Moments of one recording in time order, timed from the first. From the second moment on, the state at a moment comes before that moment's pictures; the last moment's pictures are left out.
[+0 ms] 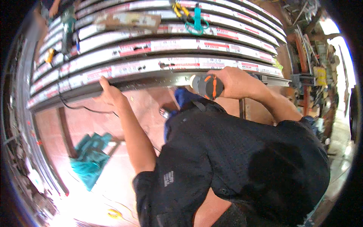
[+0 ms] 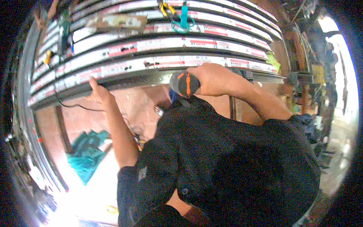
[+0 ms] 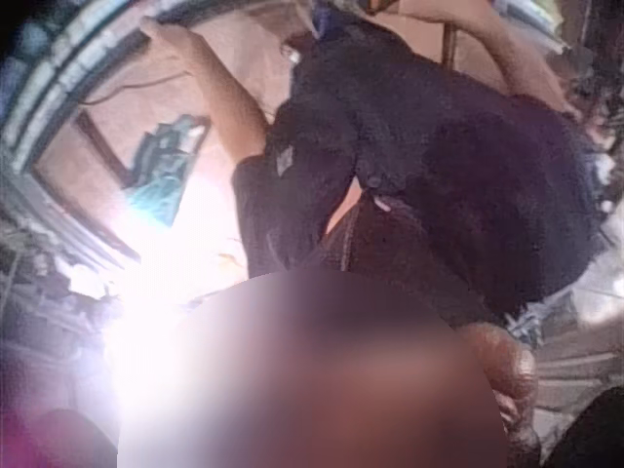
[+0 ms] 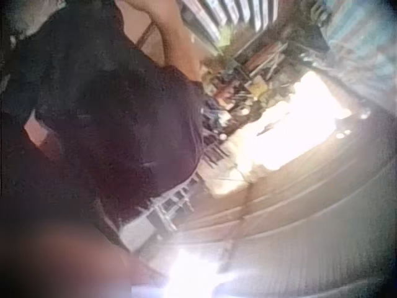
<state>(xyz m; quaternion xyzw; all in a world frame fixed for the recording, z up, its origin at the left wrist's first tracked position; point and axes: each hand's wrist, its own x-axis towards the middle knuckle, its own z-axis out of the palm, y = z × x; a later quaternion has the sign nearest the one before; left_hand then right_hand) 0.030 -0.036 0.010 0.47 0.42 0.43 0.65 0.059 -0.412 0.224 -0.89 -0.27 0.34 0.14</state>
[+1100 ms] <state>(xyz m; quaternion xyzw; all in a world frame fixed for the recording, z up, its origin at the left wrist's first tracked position) -0.139 -0.161 -0.085 0.42 0.65 0.12 0.62 0.378 -0.651 0.074 -0.98 -0.10 0.05 0.16</state>
